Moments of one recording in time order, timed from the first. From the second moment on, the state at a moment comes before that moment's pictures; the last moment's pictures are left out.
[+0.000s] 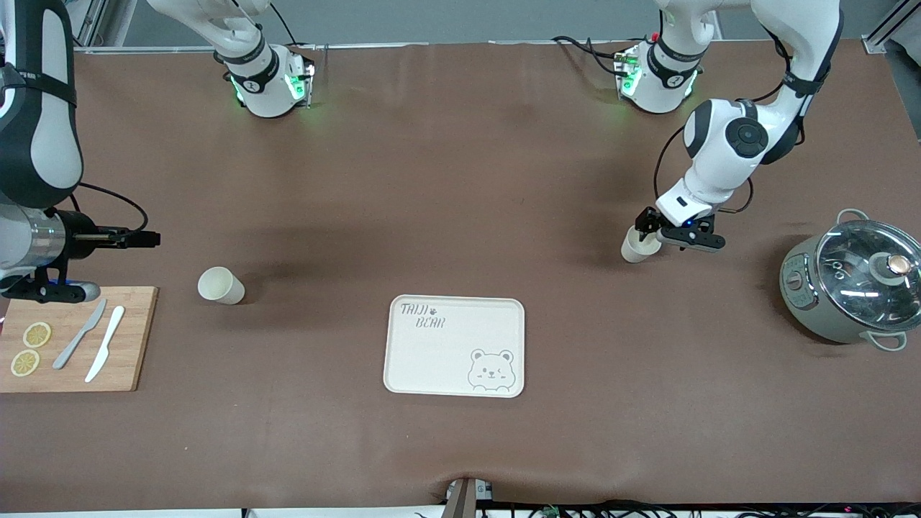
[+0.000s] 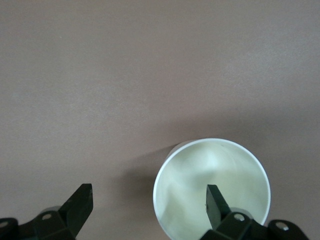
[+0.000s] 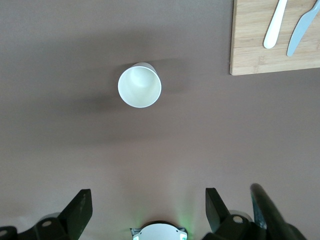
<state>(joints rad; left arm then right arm) 0.07 0.13 -0.23 -2.60 0.02 2.88 0.06 -0.02 0.31 -0.08 -1.50 0.02 1.44 -0.01</state>
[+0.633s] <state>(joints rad) 0.07 0.14 -0.23 -2.60 0.02 2.89 0.05 -0.07 0.31 -0.08 -1.57 0.02 1.49 -0.01</state>
